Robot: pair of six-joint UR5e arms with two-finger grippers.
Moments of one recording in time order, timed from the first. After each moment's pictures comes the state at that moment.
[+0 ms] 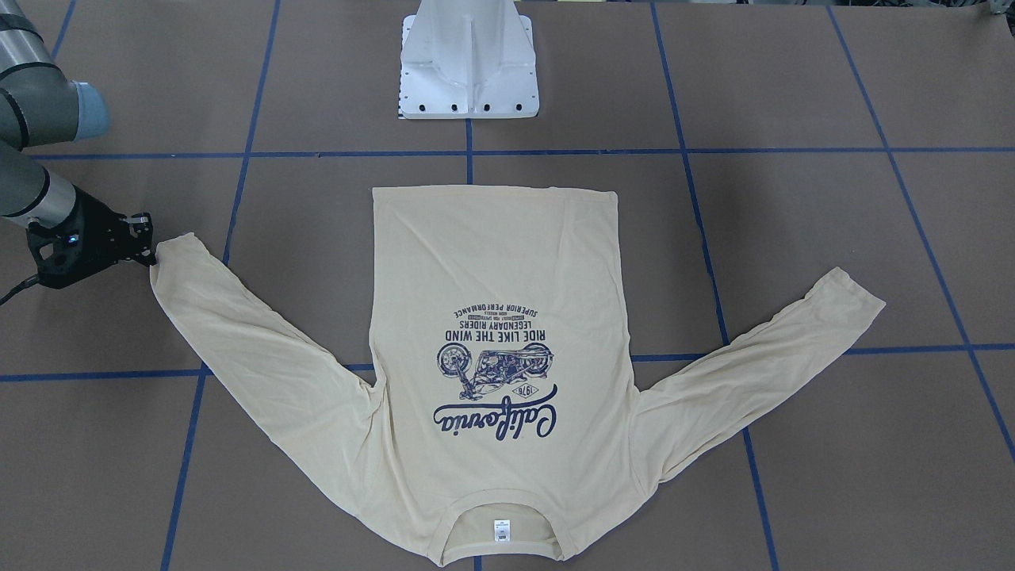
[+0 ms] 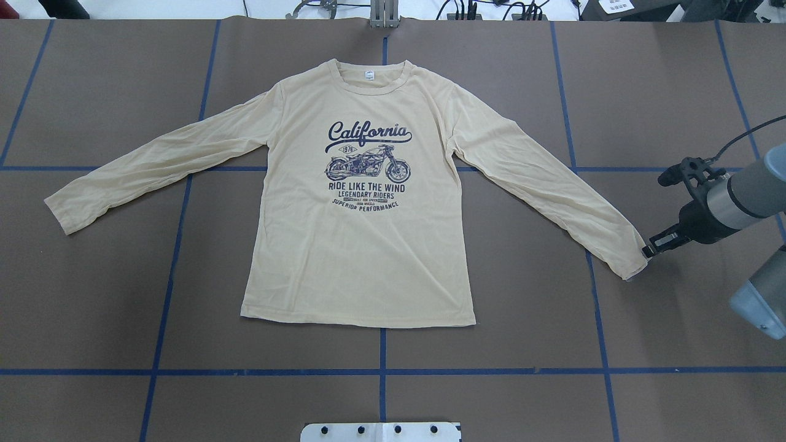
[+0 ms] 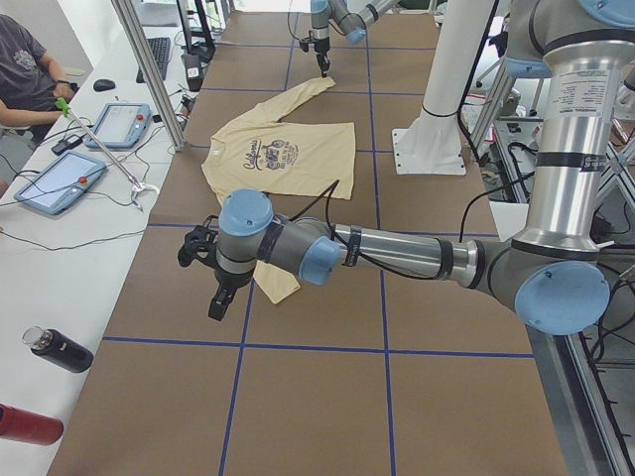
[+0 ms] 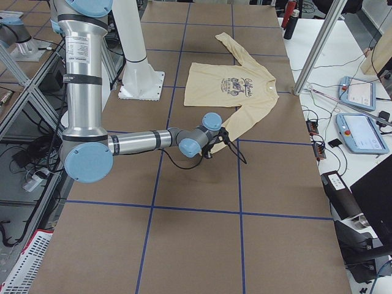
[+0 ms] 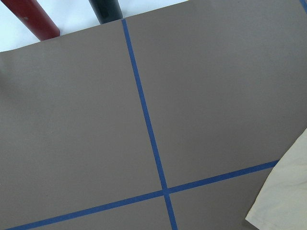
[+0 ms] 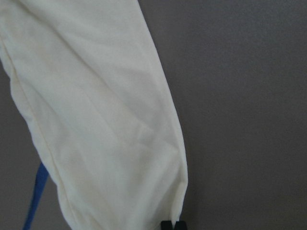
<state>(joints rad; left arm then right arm) -1.59 -1.64 -1.63 -1.85 -2.31 -0.02 0.89 -1.61 1.64 -0.98 2.30 0.53</state>
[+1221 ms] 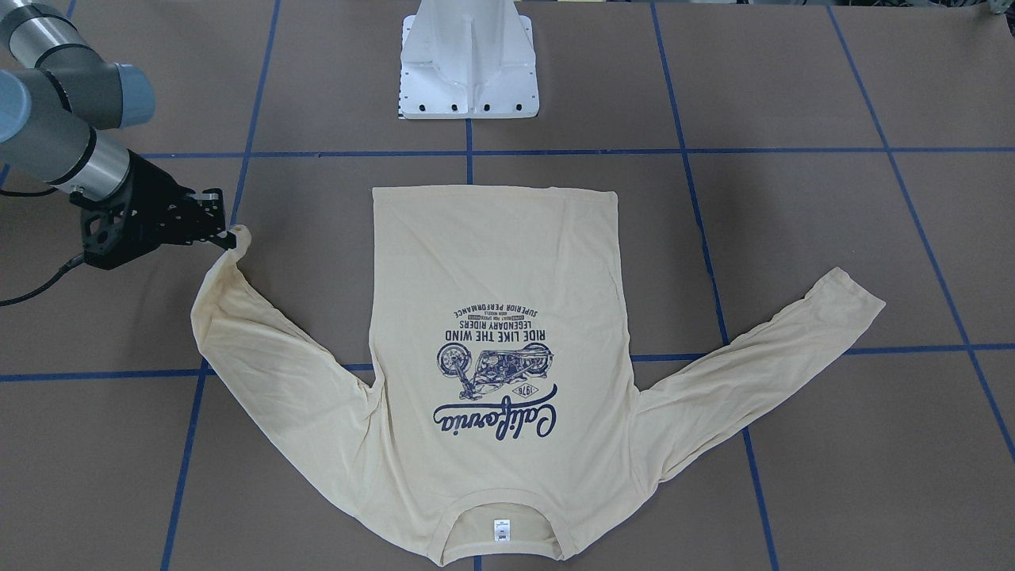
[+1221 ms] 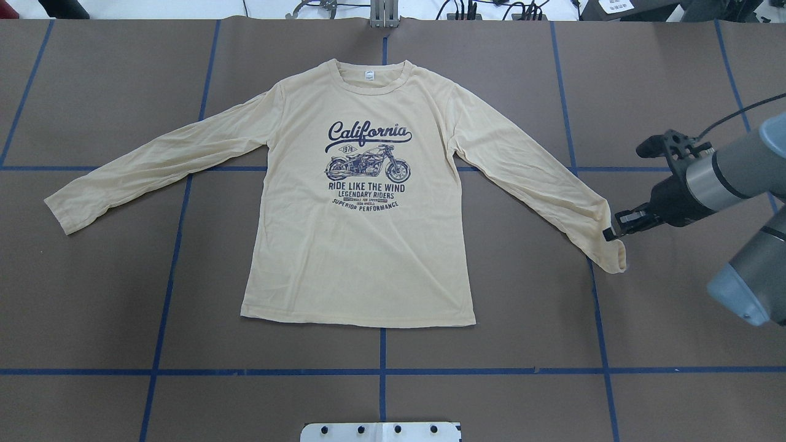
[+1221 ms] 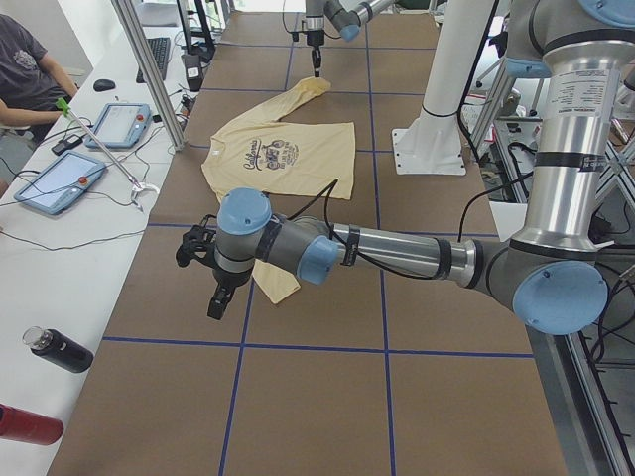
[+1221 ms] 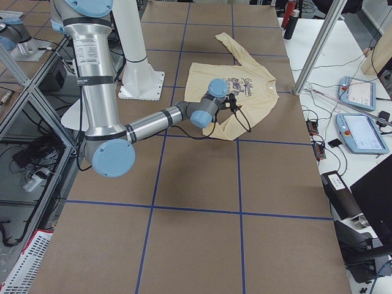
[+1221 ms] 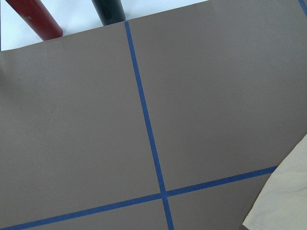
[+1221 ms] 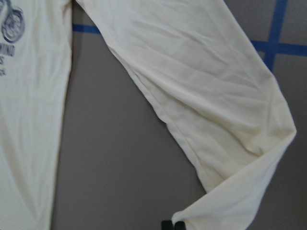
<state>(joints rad) -1.59 -1.65 -1.62 -1.86 -2.31 -0.05 0.88 -1.37 1.77 -0.97 2.38 1.02</state>
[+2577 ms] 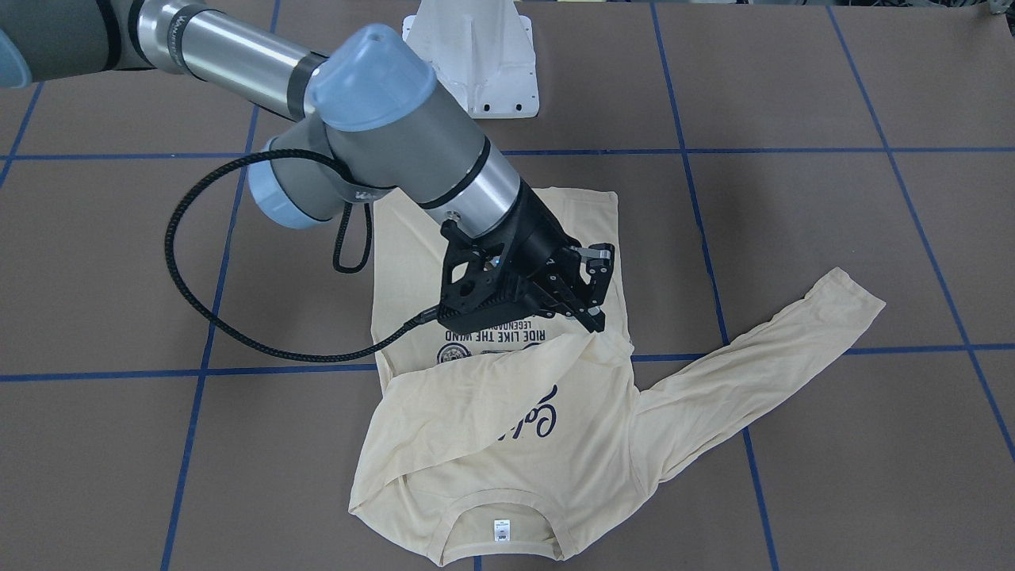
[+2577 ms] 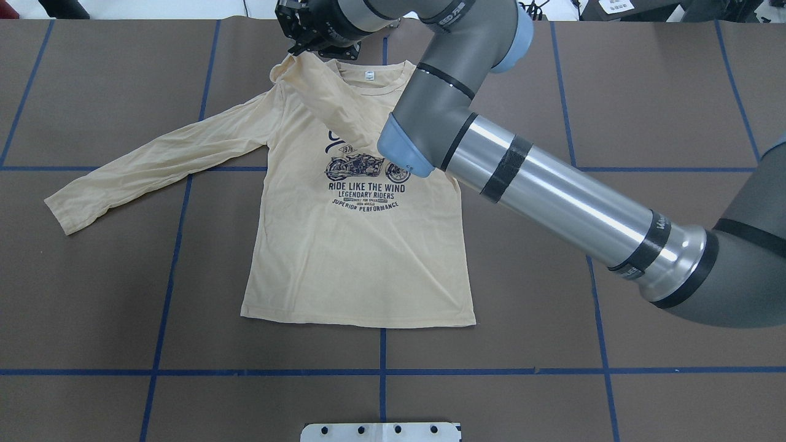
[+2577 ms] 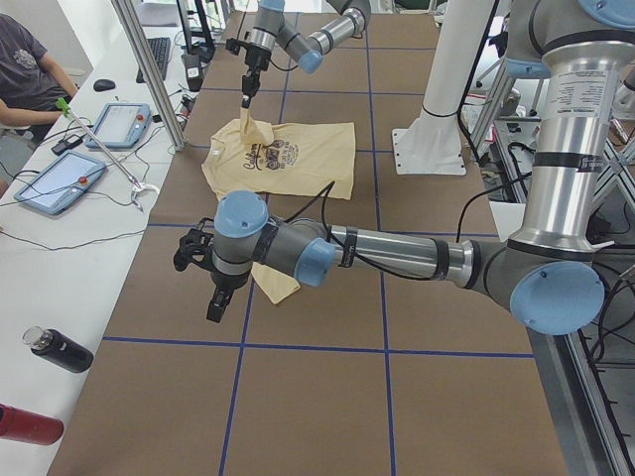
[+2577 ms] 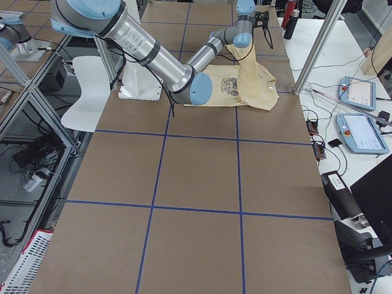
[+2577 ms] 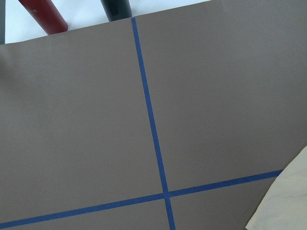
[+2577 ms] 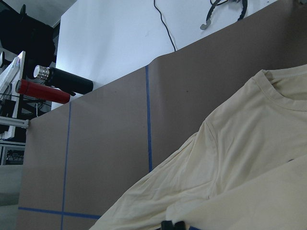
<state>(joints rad) -1.59 -1.66 -1.60 -1.86 -2.30 -0.08 0.75 -0.47 1.13 -0.79 1.97 1.53</state>
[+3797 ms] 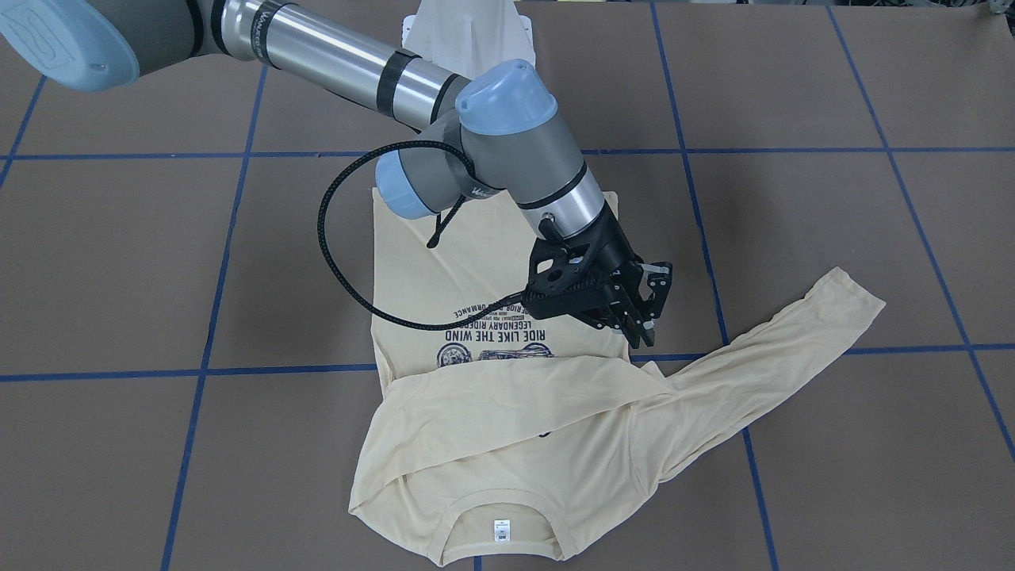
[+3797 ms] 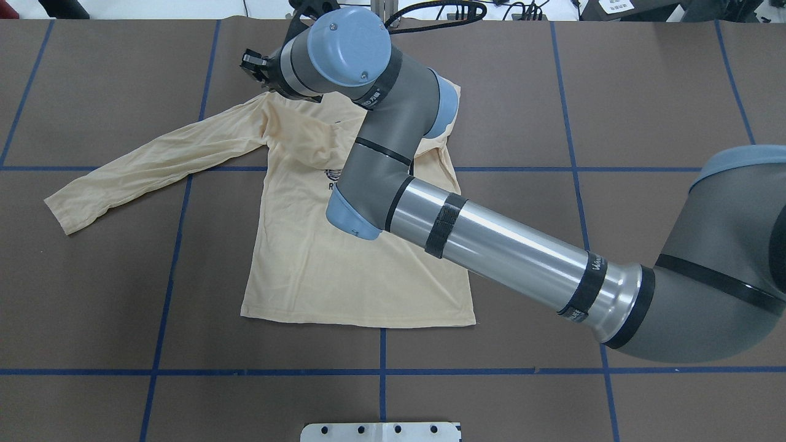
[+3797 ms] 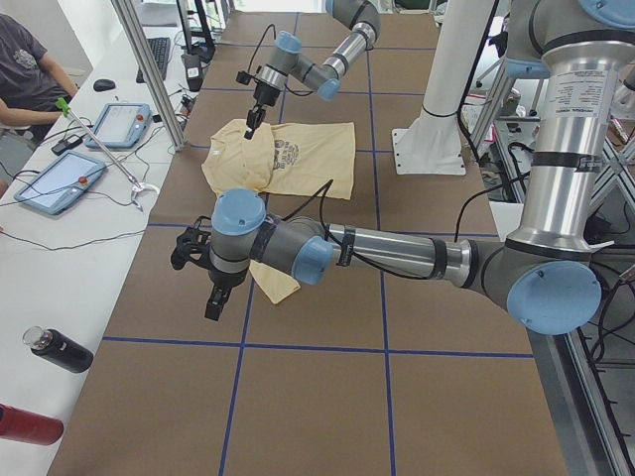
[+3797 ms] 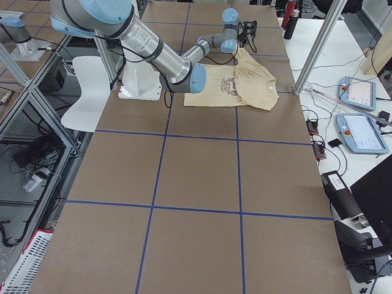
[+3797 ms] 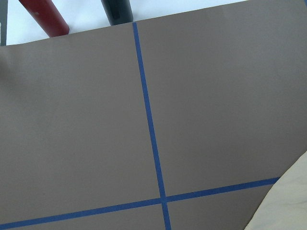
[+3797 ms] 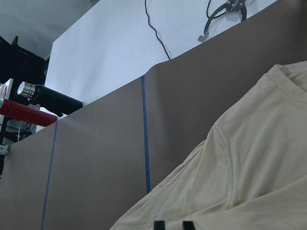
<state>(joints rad) -1.59 -1.67 -1.60 -1.86 -2.31 -0.10 0.62 -0.38 1.00 -0.78 1.69 1.54</state>
